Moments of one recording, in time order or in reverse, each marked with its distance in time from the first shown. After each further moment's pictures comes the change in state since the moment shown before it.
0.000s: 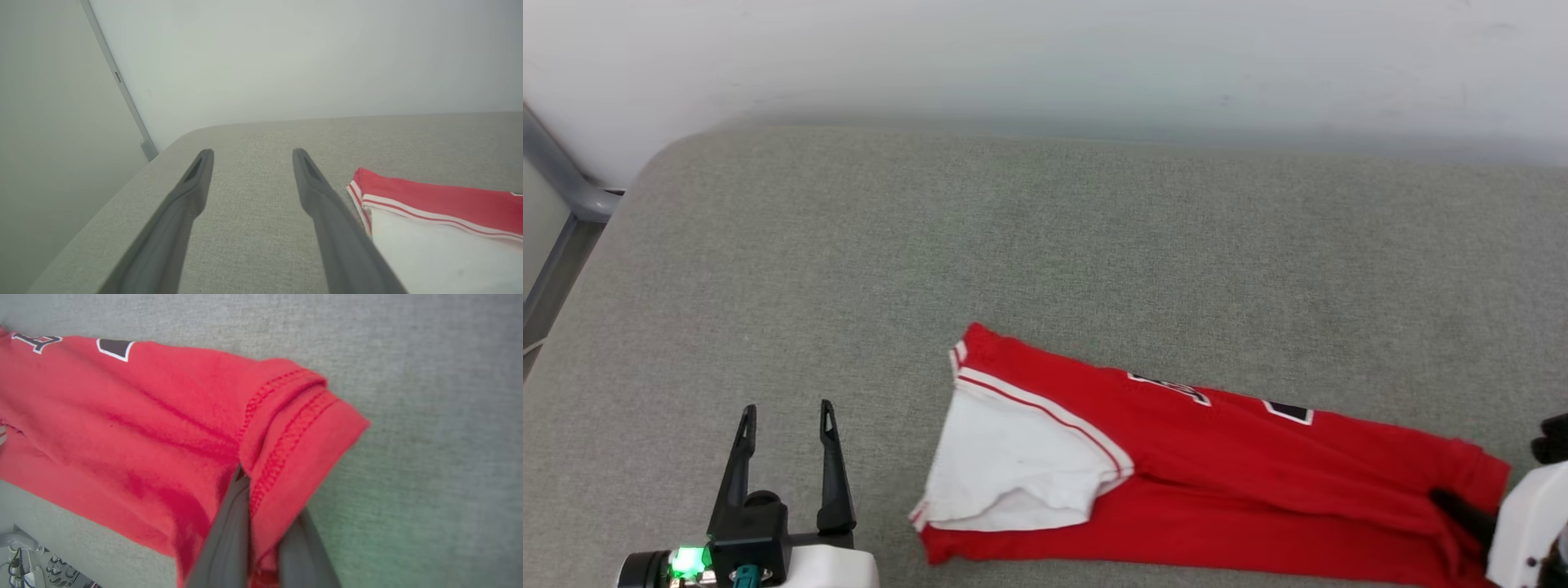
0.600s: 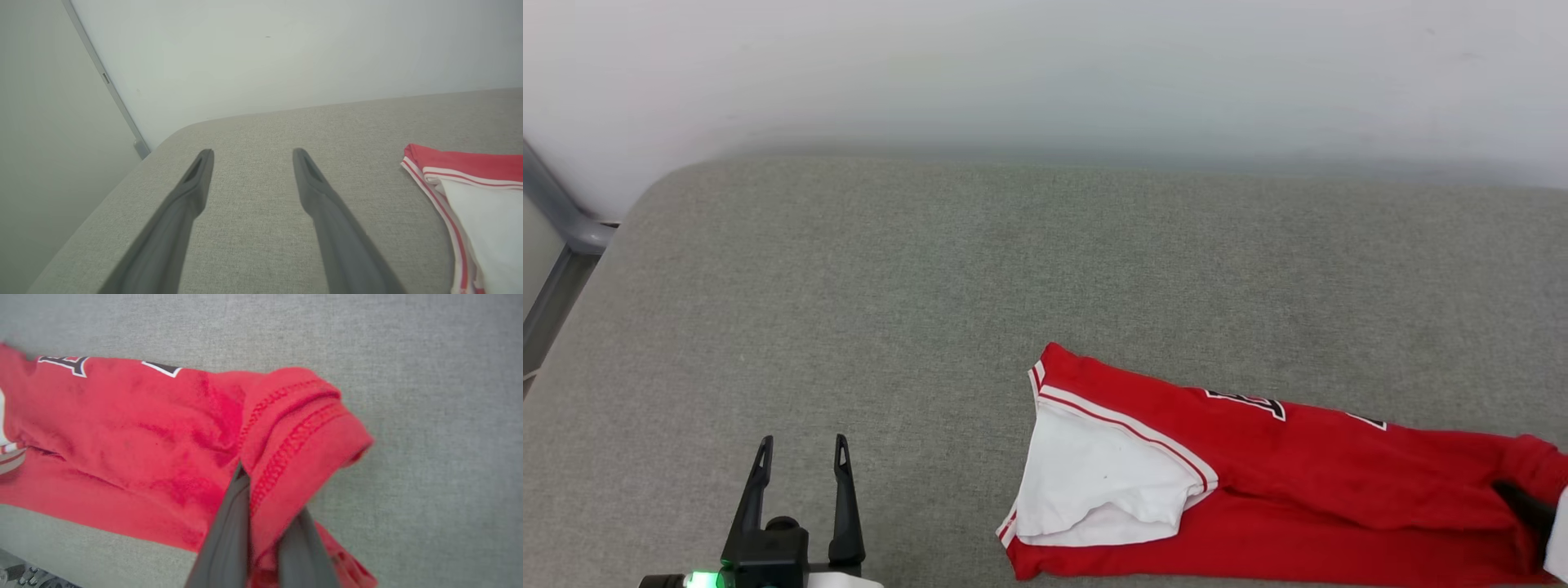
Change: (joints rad) left arm 0.047 -0.038 0.034 0.047 0.089 -0.058 0.000; right arm -0.016 -0.114 -0.005 0.063 0.018 -0.001 -0.012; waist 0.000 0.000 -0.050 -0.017
